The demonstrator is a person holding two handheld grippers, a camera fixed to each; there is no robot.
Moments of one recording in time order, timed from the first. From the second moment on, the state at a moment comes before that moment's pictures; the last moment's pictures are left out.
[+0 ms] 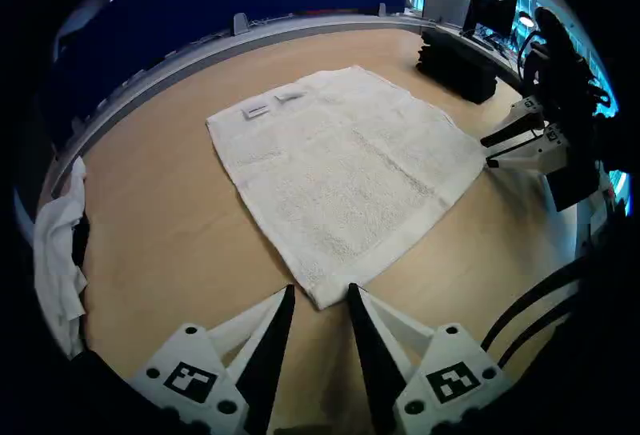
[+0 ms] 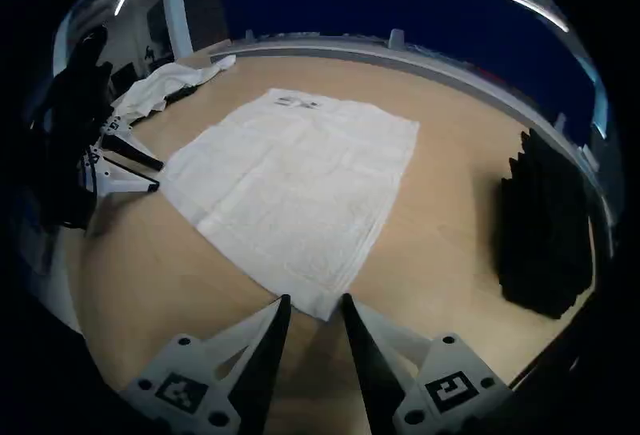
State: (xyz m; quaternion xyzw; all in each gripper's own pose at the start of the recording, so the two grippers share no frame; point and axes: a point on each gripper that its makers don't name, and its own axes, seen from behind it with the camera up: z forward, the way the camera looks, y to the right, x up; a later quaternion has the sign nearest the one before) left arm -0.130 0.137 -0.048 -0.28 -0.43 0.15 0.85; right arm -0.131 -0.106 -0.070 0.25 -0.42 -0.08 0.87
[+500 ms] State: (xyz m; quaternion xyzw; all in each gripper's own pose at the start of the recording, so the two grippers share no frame) left arm -0.131 0.136 -0.046 -0.28 -0.43 0.15 0.85; right arm -0.132 -0.100 -0.067 0.24 -0.42 -0.10 0.87
